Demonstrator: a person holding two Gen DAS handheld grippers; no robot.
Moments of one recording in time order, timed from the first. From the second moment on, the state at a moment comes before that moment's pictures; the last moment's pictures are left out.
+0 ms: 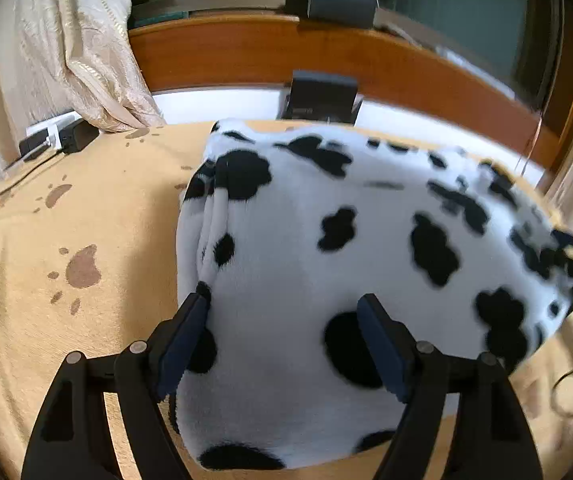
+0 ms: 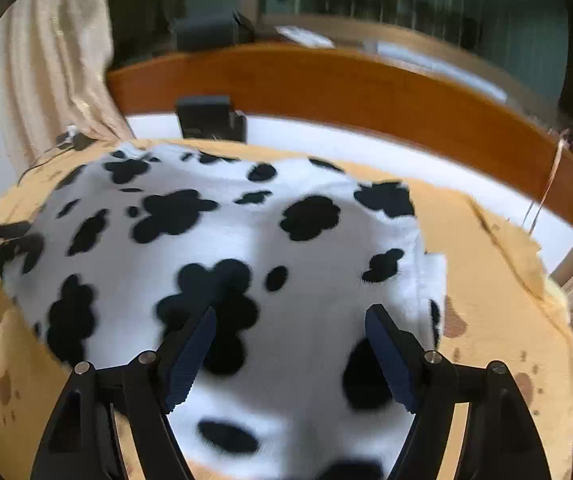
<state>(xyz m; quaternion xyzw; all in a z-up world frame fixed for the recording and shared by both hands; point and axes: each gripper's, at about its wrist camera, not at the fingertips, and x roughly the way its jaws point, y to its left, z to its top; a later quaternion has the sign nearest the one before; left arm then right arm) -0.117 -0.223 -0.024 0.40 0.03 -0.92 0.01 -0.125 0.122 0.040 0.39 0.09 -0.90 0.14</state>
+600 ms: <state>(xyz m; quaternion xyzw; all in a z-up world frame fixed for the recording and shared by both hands) -0.196 -0.215 0.024 0.39 0.02 -0.92 -0.01 -0.228 0.123 0.070 0.43 0.03 -0.89 0.14</state>
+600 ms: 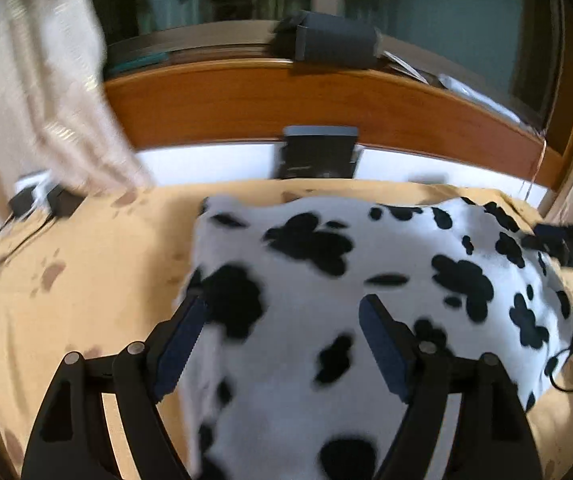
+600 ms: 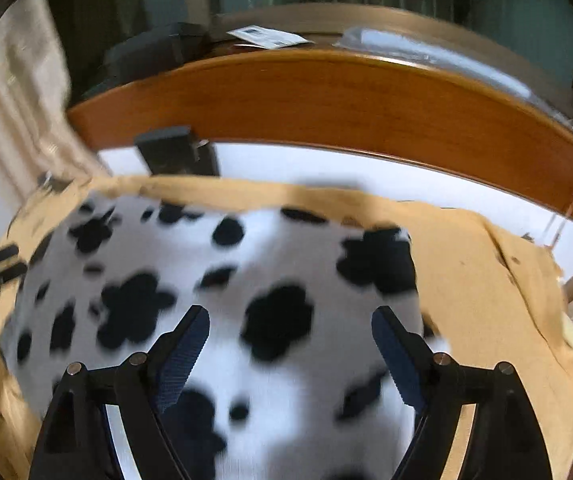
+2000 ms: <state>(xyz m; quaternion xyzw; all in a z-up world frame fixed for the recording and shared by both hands) -0.124 -0.199 -0.017 0.40 -0.04 -0.92 -0.01 -0.287 -0.111 0.048 0.44 0.11 -0.83 0.31</state>
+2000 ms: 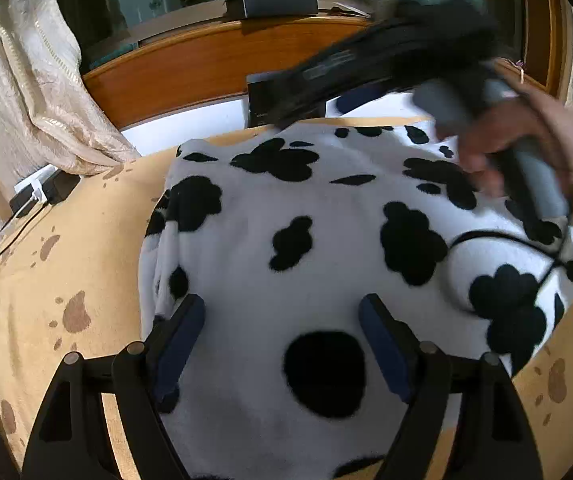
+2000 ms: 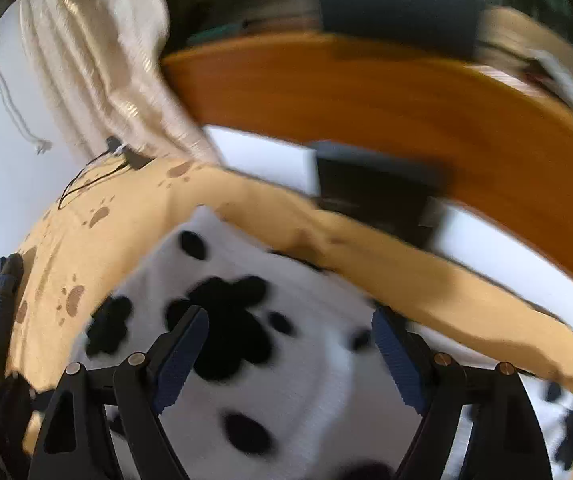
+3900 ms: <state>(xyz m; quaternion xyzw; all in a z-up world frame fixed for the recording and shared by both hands) -0.120 -0.191 -0.014 0.37 -0.03 -0.93 -0.03 -0.174 0.172 0.071 0.39 -0.09 -0.91 0.13</state>
